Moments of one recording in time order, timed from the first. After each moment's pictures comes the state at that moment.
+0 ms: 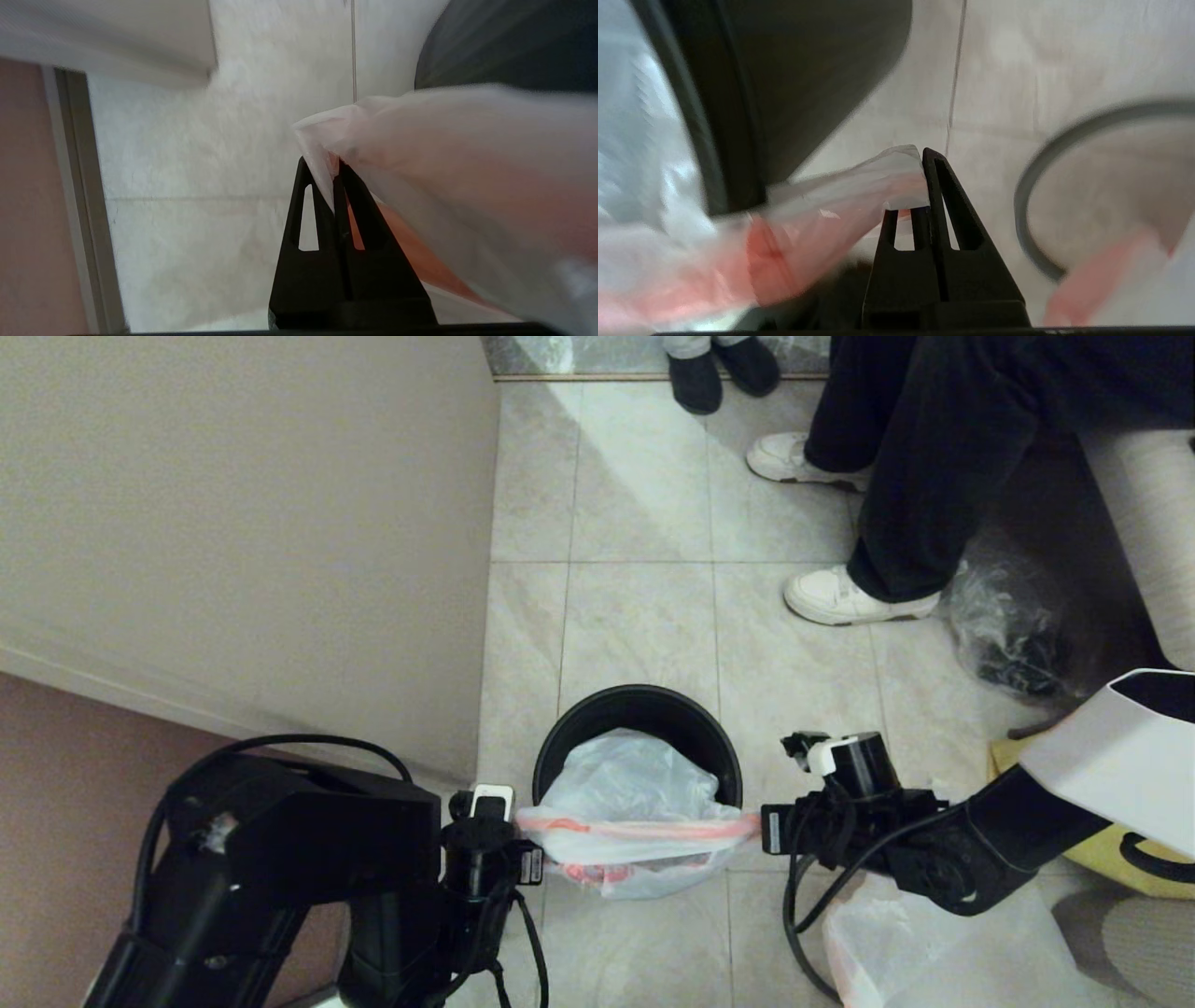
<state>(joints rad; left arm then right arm) -0.50 2.44 -0.57 -1.52 0.56 -0.03 0.43 2.15 -0.92 -0.59 -0.04 0.32</state>
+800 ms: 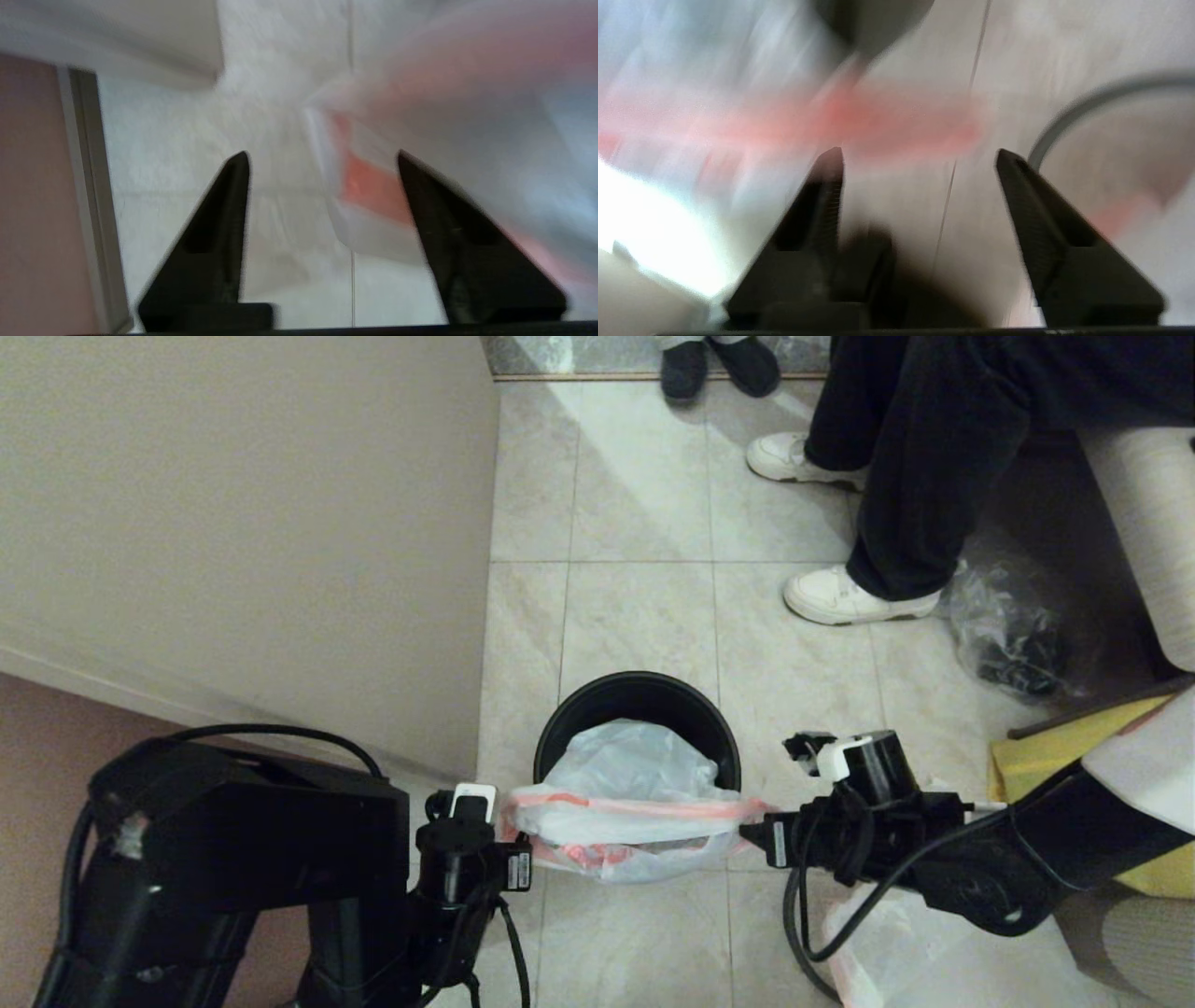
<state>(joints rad) -0.51 2.33 -0.44 -1.52 0.53 -0.06 0.49 2.02 -0.83 -0.53 -0.04 0.32</state>
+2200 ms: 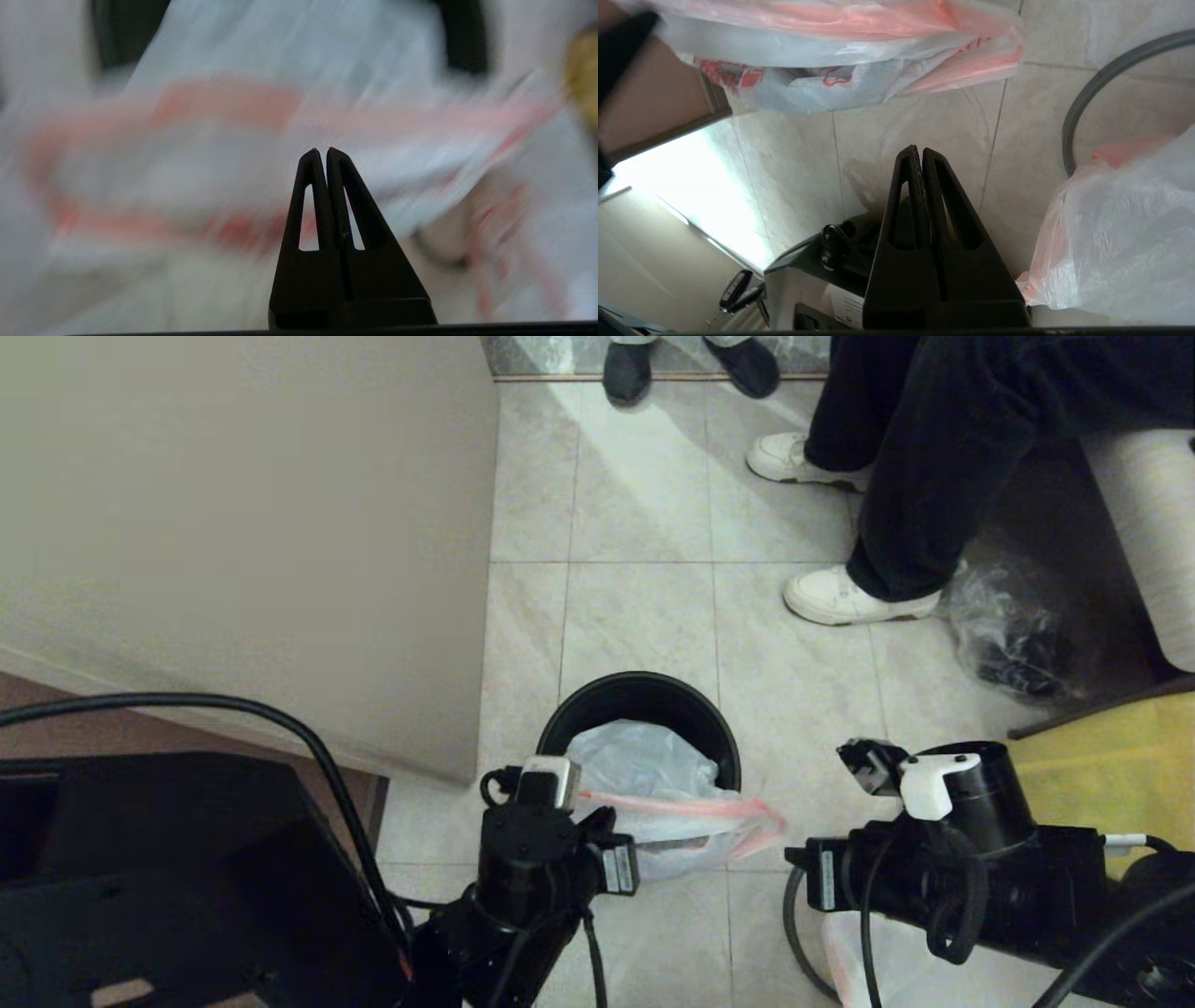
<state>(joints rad) -0.85 2.04 -0.58 -1.21 0.49 -0.29 0.58 1.73 -0.64 -0.49 -0.03 0.44</state>
